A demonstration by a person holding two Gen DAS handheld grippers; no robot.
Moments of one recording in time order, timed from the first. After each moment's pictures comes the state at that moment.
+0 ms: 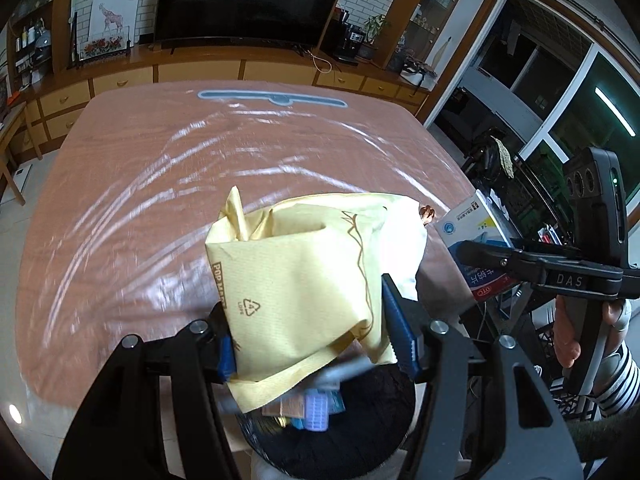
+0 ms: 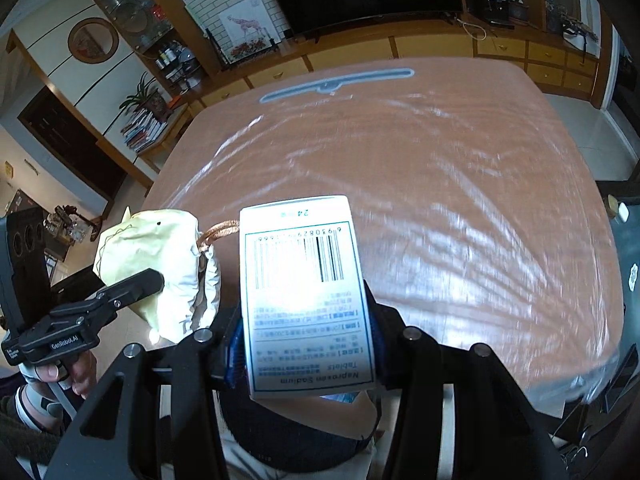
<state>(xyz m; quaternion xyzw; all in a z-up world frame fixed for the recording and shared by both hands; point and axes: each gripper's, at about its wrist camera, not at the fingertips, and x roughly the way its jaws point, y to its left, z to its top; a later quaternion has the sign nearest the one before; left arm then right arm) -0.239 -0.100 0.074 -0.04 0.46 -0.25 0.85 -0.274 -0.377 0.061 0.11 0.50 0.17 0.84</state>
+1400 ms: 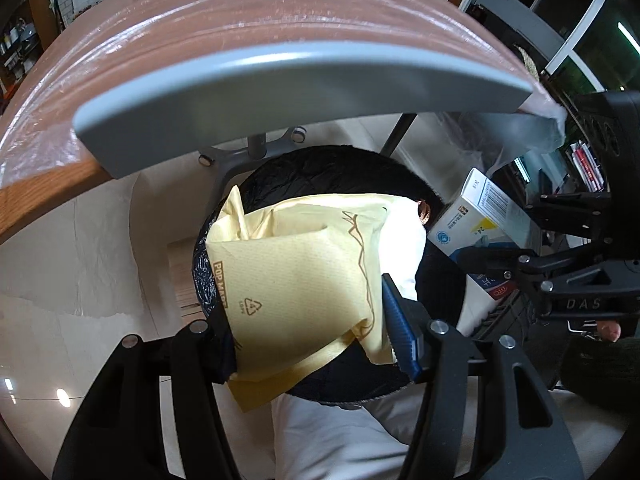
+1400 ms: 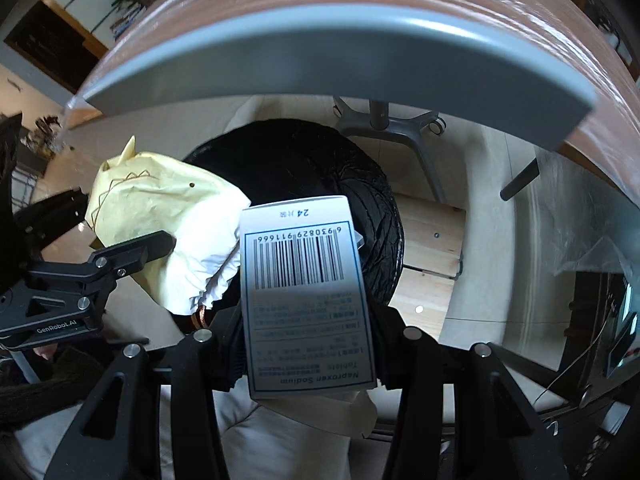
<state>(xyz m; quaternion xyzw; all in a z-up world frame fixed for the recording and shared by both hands) -0.321 -0.137 -0.051 0.06 0.56 -0.22 0.79 -0.364 -0.338 -0.065 0.01 0.62 0.18 0.76</state>
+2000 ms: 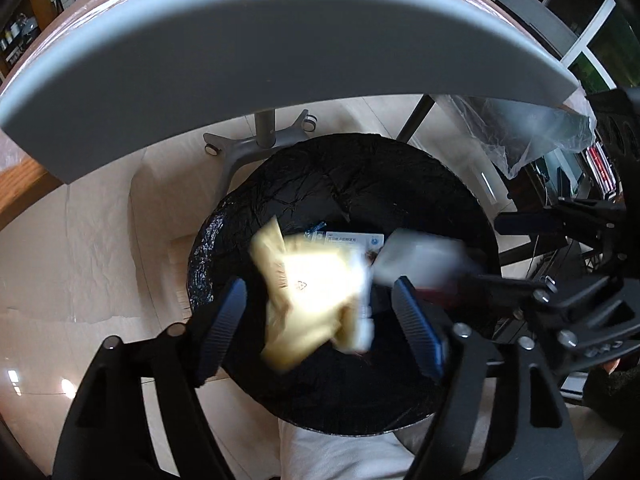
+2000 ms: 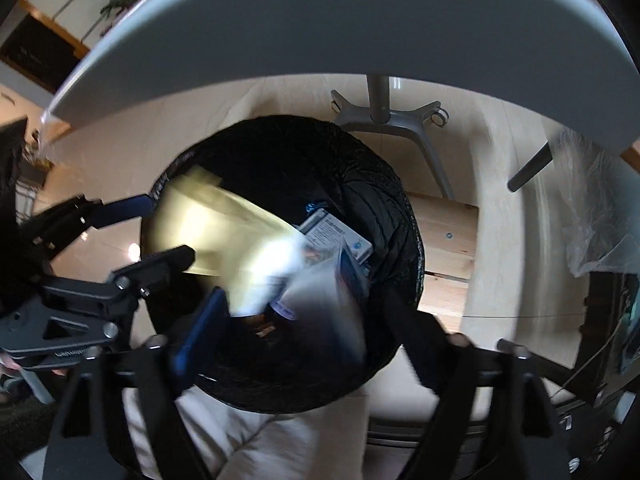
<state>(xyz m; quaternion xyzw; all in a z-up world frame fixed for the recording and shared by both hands) -0.299 -0.137 -0.082 0.06 0.58 -0.20 0.79 -0.347 -0.331 -0.087 0.05 0.63 0.17 0.76</state>
